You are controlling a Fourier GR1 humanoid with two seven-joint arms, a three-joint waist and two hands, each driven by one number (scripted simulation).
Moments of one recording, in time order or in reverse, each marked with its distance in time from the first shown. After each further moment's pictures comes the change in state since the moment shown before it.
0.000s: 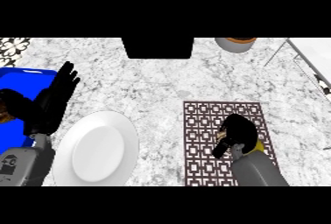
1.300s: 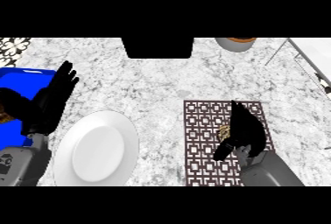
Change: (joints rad) left arm -0.003 0.078 -0.073 0.002 0.088 0.061 -0.014; right arm -0.037 -0.136 0.139 -0.270 -0.205 0.016 0.209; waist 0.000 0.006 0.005
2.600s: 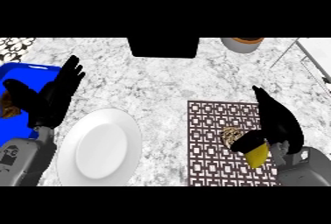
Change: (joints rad) left arm -0.063 0.018 -0.051 0.033 0.035 0.027 0.002; right arm -0.036 -0.241 -0.029 -0.175 -0.218 -0.093 -0.015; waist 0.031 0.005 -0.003
